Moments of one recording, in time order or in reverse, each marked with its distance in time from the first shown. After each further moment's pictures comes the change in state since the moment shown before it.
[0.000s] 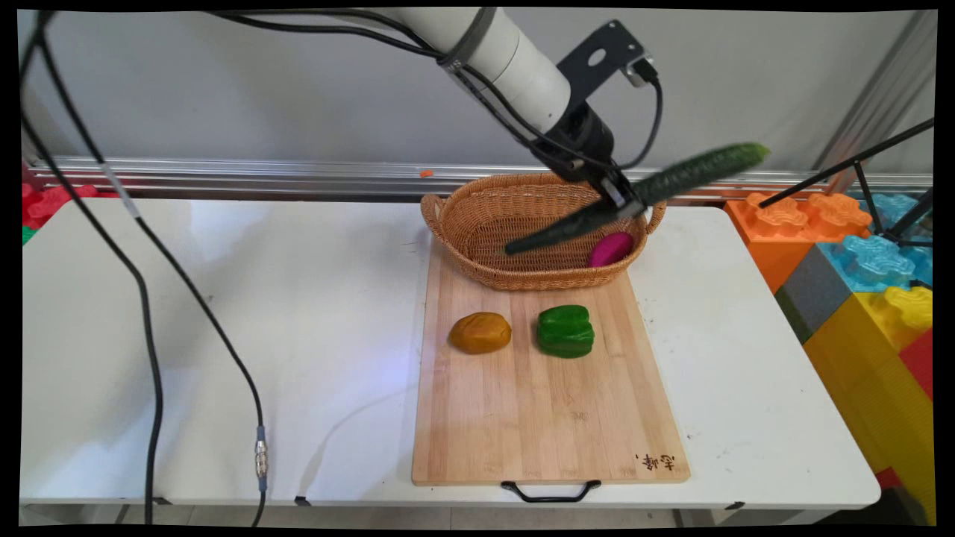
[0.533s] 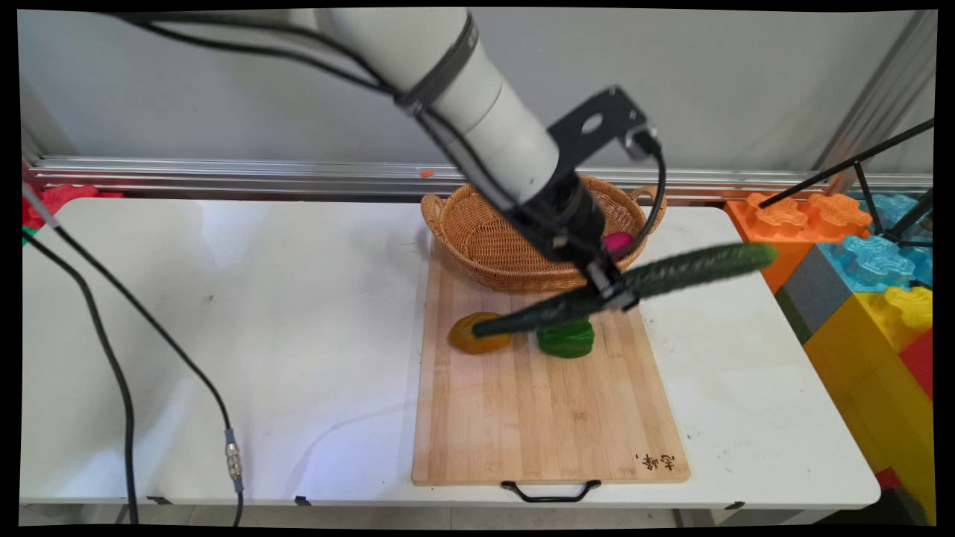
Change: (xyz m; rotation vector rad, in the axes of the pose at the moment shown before) arm -0.029 0.085 -0.025 -0.129 -0.115 -0.029
